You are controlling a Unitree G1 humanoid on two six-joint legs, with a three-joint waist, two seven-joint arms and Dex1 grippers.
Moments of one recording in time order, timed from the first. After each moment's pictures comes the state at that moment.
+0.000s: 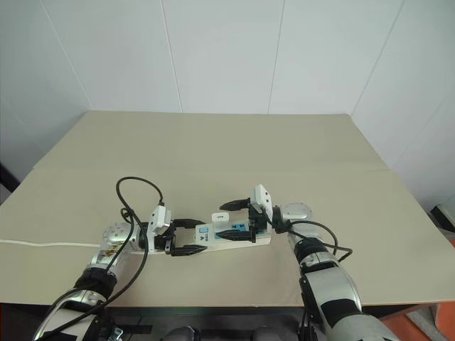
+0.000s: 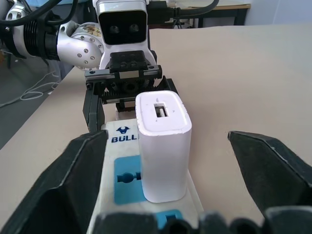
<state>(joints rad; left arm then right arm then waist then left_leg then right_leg) -0.48 0.41 -0.10 0.65 -0.27 -0.26 -1.41 -0.81 -0.23 0.09 1.09 0.24 -0.39 1.51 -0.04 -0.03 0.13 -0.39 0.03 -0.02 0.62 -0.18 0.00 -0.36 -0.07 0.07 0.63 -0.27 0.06</state>
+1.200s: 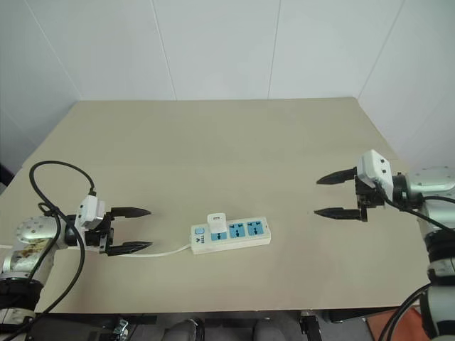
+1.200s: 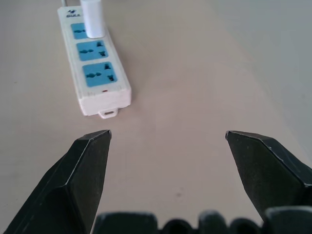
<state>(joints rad) -0.30 0.78 0.11 0.35 -0.39 -0.10 -1.46 -0.66 -1.03 0.12 0.57 0.48 -0.15 1.56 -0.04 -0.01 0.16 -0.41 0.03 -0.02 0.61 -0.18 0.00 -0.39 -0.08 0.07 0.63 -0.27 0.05</state>
